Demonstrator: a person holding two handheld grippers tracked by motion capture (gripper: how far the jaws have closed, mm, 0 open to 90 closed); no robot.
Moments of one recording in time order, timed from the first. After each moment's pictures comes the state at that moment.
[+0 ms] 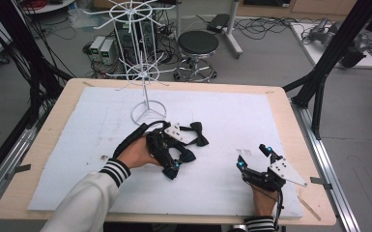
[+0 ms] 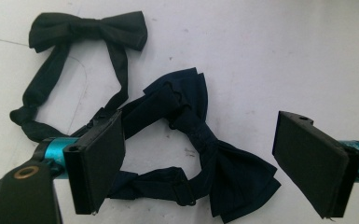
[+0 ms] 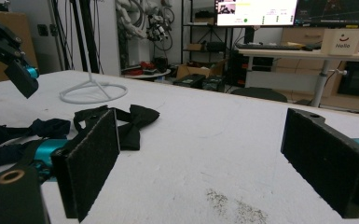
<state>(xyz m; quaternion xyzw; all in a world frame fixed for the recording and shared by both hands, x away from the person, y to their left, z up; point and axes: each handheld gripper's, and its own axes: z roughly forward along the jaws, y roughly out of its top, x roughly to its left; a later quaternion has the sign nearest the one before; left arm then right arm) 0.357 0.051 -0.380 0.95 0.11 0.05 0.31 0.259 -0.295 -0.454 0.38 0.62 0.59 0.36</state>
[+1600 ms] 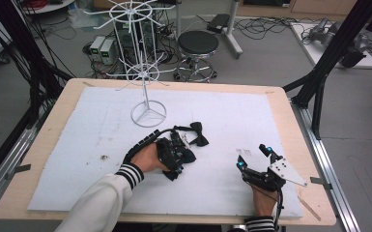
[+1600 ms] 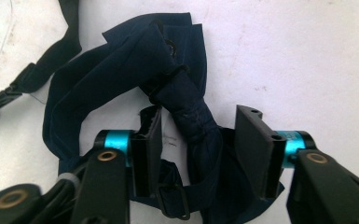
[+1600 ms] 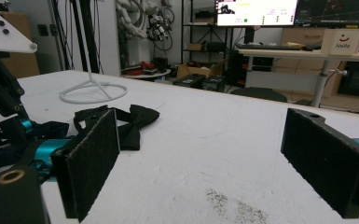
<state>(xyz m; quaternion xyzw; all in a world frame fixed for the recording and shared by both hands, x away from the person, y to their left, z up) 0.358 0.027 -0.412 0.97 0.15 0.00 0.20 0.259 -0.295 -0.454 0.38 0.62 0.59 0.36</state>
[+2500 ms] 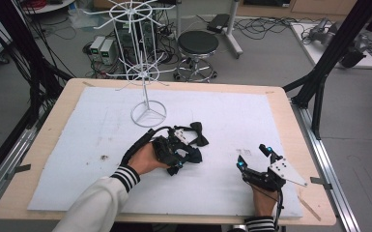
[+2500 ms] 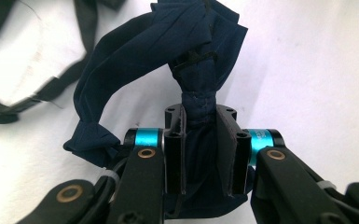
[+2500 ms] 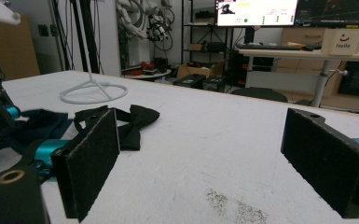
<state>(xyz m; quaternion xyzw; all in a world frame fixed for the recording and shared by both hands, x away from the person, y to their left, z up) 0.351 0.038 -0.393 0.95 0.18 0.01 0.27 0.259 -0.296 -0.454 0.38 0.62 0.59 0.36</state>
